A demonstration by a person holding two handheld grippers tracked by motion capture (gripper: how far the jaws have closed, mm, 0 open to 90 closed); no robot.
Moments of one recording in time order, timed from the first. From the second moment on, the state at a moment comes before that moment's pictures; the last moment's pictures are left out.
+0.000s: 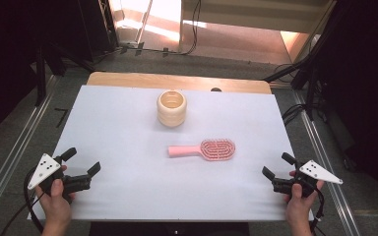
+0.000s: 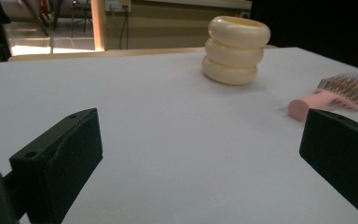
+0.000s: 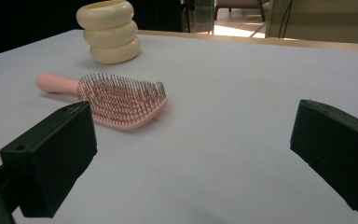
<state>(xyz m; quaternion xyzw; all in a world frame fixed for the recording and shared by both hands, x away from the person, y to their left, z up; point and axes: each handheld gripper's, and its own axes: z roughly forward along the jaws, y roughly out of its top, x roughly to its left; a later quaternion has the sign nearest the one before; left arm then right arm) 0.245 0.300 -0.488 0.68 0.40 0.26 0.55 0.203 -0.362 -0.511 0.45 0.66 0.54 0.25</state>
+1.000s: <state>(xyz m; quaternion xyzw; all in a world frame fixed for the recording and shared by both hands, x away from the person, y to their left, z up) 0.272 0.249 -0.443 0.74 0.34 0.22 0.53 0.203 -0.358 -0.511 0.44 0.67 0.54 0.25</state>
